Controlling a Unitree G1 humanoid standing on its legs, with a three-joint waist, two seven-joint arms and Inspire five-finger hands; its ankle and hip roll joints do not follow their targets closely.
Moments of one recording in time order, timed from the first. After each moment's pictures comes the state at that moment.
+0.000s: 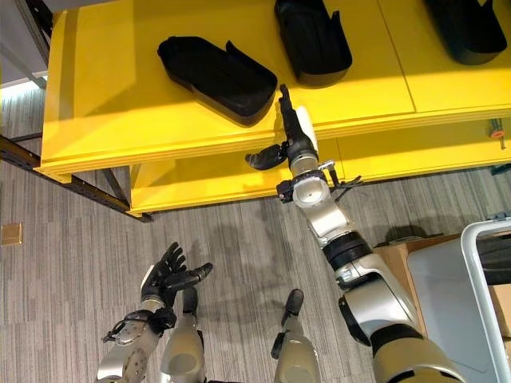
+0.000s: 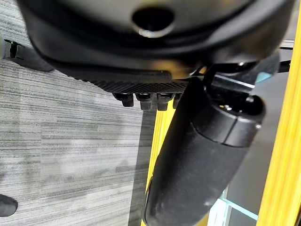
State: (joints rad) left arm 0.09 0.11 -0.05 0.15 -0.39 0.08 0.10; right arm -0.94 -0.41 0.40 0.57 0.14 0.06 -0.26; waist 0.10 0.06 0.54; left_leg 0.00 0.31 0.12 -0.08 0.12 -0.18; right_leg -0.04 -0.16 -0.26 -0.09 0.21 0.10
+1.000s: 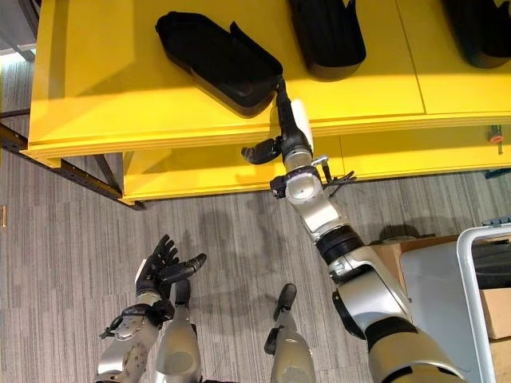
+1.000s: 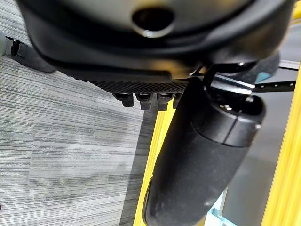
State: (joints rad) left arm 0.07 0.10 -0.02 0.15 -0.39 0.06 0.15; right arm -0.98 -0.36 0.43 0.64 0.14 0.02 -0.29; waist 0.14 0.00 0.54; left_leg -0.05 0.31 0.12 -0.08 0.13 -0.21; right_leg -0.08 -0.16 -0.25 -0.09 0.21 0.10
